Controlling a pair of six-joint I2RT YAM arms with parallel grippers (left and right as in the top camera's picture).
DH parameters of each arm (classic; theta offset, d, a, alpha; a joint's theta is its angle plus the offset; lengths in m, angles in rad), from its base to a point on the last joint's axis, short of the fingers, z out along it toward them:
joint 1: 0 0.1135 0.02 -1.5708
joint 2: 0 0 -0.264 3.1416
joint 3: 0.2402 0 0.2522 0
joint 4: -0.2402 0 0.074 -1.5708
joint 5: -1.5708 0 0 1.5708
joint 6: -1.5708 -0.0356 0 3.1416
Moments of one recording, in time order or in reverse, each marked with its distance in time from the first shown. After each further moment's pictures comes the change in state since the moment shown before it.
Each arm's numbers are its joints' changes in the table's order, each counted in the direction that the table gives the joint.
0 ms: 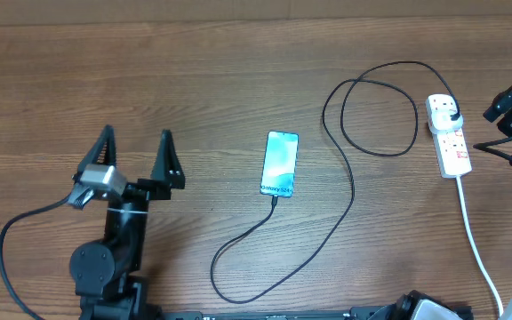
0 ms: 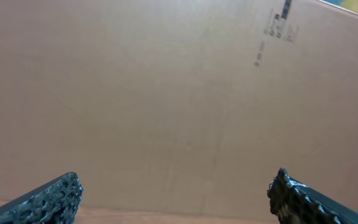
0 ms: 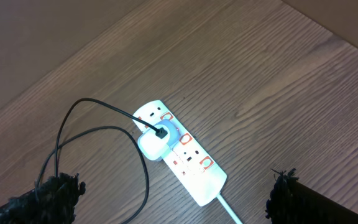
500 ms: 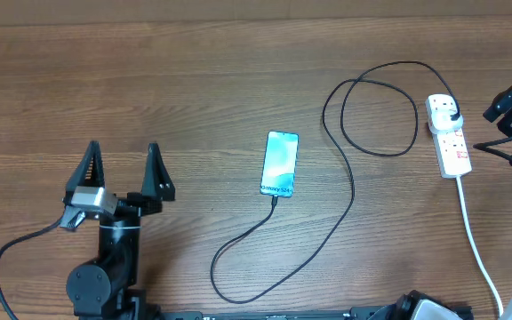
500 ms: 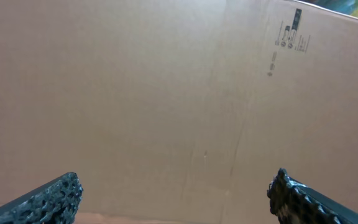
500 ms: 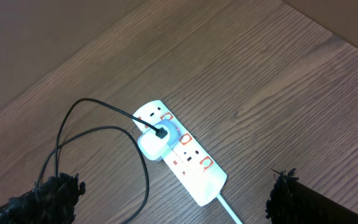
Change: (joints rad) left arm 0.056 -0.150 -0.079 -0.030 -0.001 -0.023; right arm 0.000 0.000 0.000 0.000 0.000 0.000
